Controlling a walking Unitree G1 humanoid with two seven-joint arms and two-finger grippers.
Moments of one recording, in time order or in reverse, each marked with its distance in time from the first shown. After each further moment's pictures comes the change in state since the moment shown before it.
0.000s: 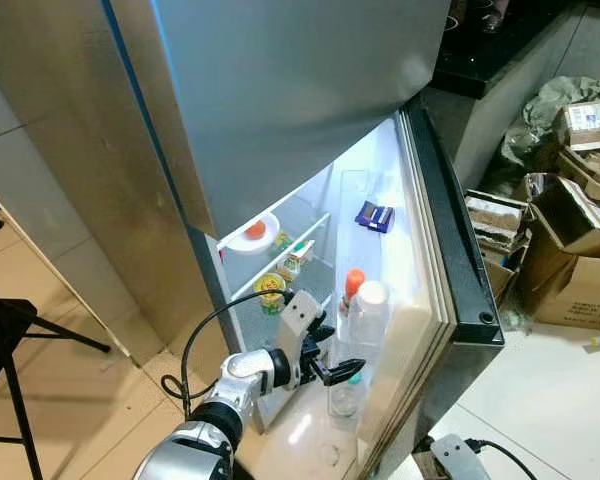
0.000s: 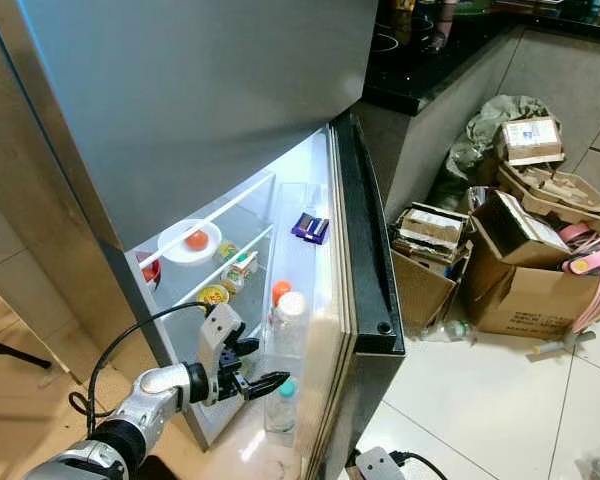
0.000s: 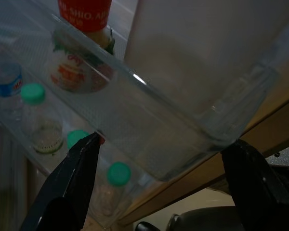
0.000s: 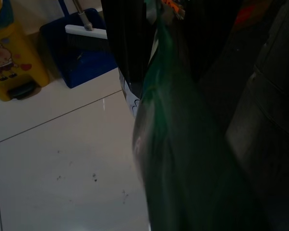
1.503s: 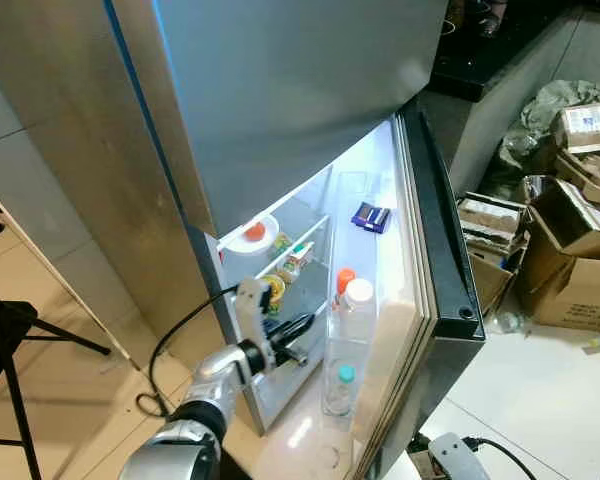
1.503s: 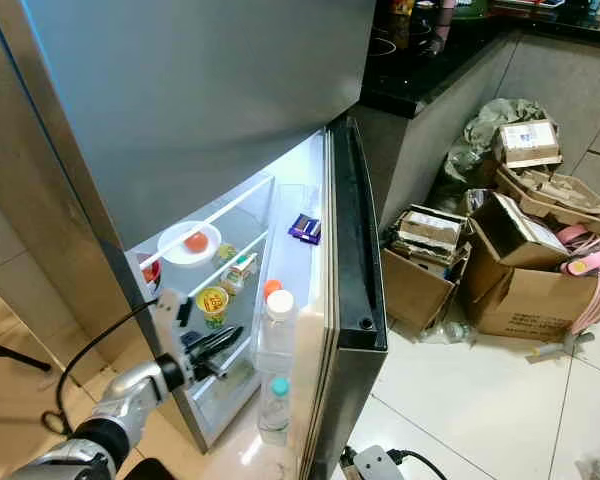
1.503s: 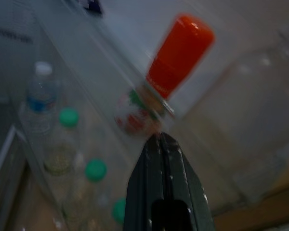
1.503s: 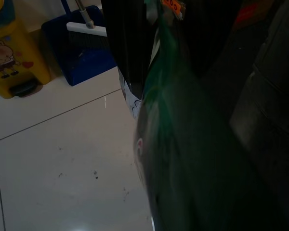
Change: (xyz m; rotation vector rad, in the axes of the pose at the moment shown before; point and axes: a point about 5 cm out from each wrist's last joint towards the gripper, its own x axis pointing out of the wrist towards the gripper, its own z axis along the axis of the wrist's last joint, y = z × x) left arm -0.008 0.018 0.023 -0.175 -0.225 0.076; right arm 0.000 0.000 0.001 -0.005 -0.002 0.000
